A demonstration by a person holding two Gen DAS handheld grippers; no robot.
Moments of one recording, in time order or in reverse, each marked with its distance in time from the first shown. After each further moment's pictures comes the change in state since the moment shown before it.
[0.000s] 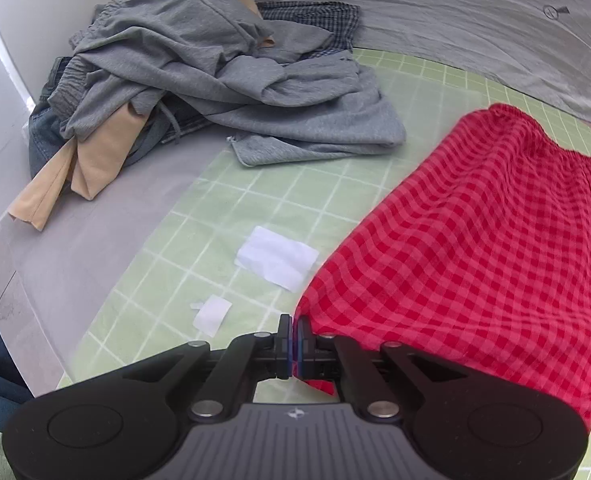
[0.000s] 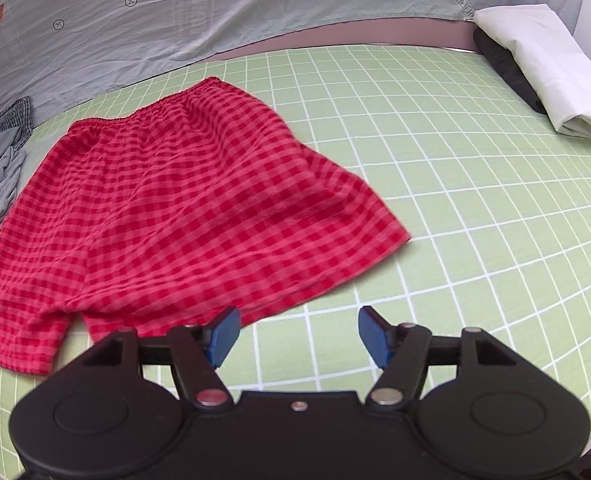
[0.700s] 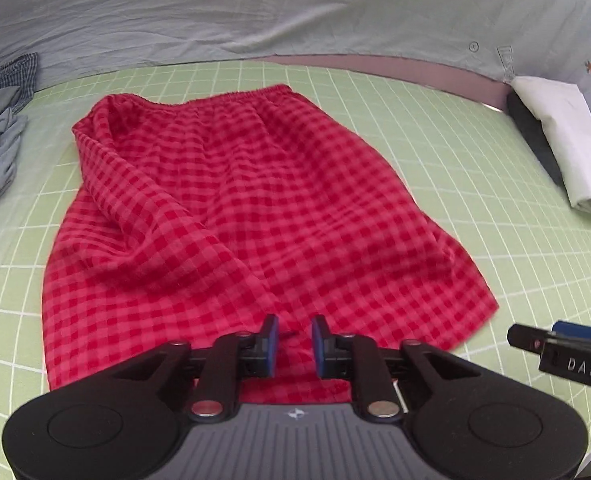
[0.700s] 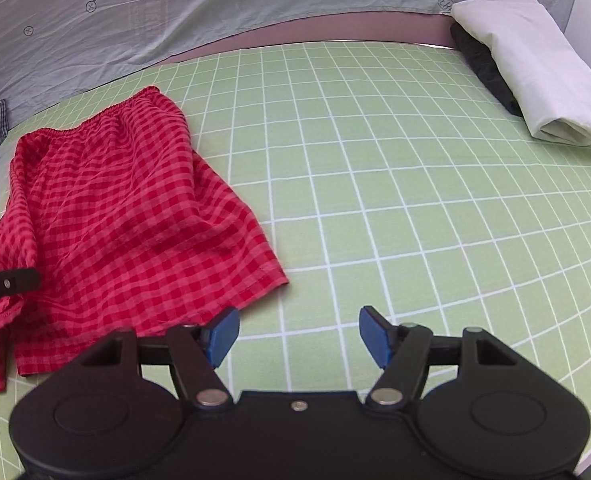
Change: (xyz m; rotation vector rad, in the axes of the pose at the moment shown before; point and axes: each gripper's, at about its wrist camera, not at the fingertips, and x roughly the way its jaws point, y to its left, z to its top) left arm -0.086 -0.295 -0.094 0.360 0.027 -0.505; right arm 0.022 -0.094 0.027 -0.027 0.016 -0.020
